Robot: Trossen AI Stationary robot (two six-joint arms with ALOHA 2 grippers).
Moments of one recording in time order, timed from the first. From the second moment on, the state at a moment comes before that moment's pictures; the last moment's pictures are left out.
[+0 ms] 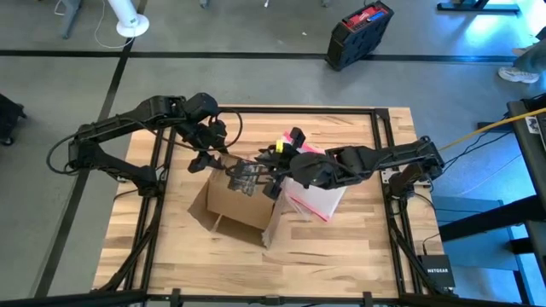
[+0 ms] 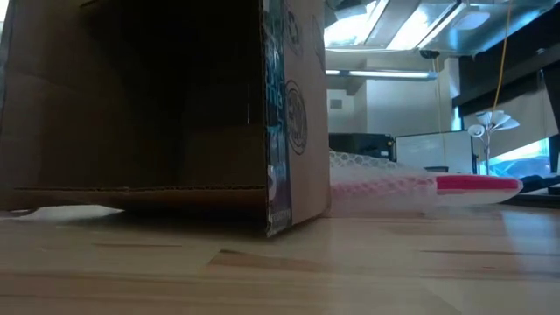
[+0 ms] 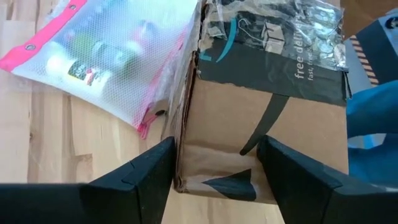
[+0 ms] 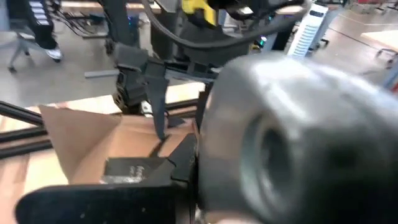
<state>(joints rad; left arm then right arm) 0.33 1.31 1.38 -1.16 0.44 0.33 0.26 1.74 1.88 -0.58 0.64 0.17</state>
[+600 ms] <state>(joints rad) 0.33 1.31 1.38 -1.16 0.45 0.33 0.19 1.80 1.88 -0.49 0.52 0.12</state>
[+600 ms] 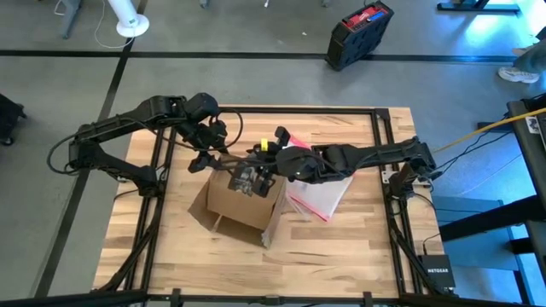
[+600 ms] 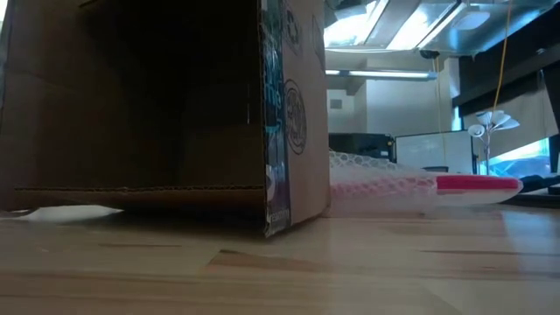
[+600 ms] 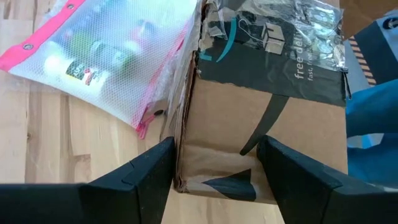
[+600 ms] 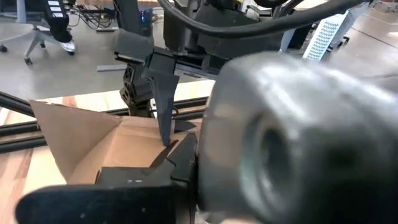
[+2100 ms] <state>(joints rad) 0.36 1.30 1.38 -1.16 0.46 0.33 0.21 1.73 1.88 -0.69 0.53 0.18</state>
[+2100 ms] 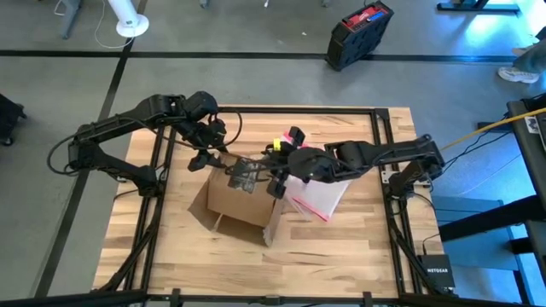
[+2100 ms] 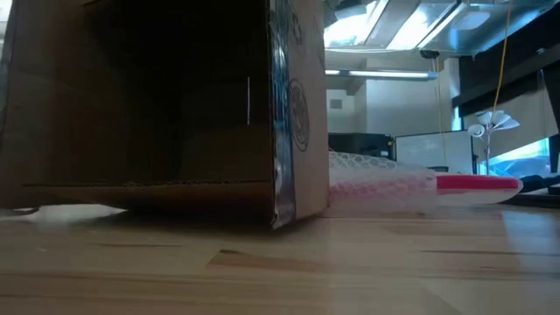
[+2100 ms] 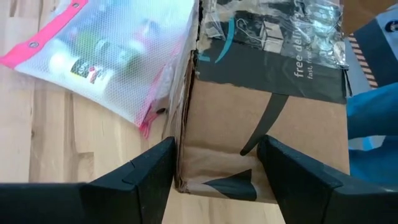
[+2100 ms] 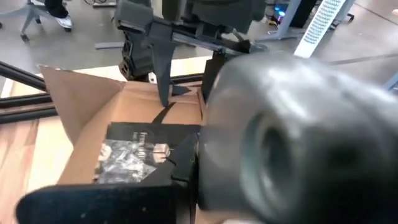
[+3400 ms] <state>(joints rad) 0.35 1.28 1.38 -1.09 0.46 0.32 0.10 1.80 1.88 -0.41 0.40 0.07</state>
